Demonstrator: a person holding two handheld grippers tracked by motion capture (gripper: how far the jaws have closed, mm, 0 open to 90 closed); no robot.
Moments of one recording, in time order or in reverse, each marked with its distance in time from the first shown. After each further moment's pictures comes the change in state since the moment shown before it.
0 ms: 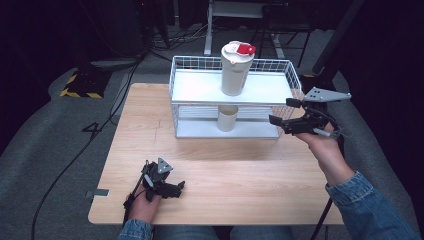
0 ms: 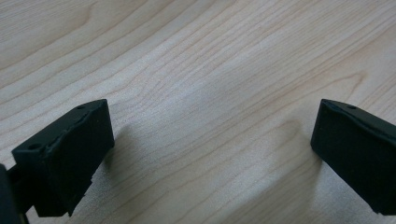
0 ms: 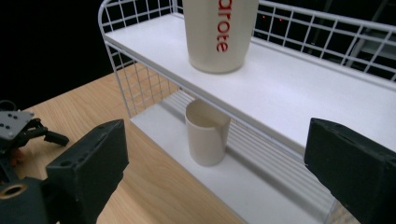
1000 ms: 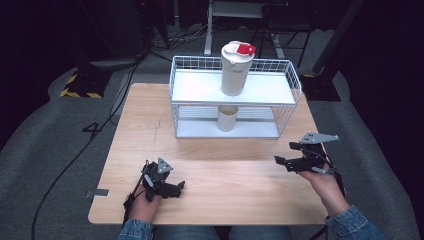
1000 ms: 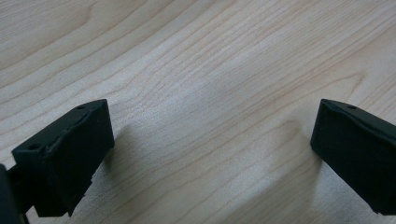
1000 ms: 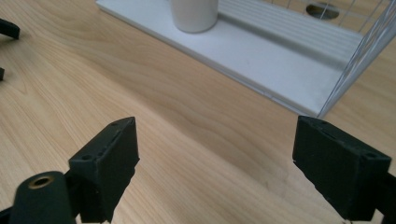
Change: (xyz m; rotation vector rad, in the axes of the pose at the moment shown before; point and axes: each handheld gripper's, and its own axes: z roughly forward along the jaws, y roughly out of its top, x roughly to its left) left arm 0.000 0.000 0.000 0.000 0.001 0.000; right arm 0.002 -0.129 0.005 0.246 -0.052 0.090
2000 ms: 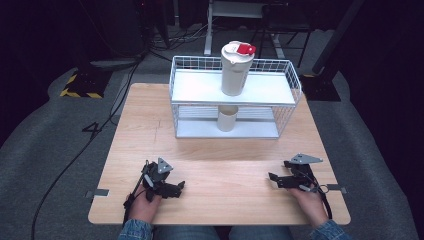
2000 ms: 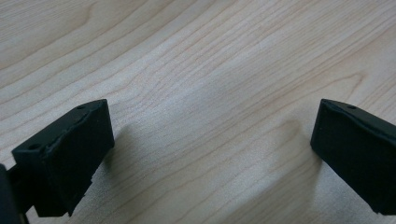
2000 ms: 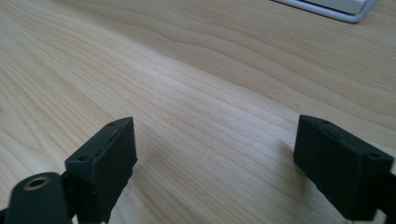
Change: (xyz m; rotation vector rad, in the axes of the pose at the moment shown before) left arm 0.000 0.000 0.000 -0.001 -0.001 0.001; right arm 0.004 -0.075 0.049 0.045 -0.086 0.040
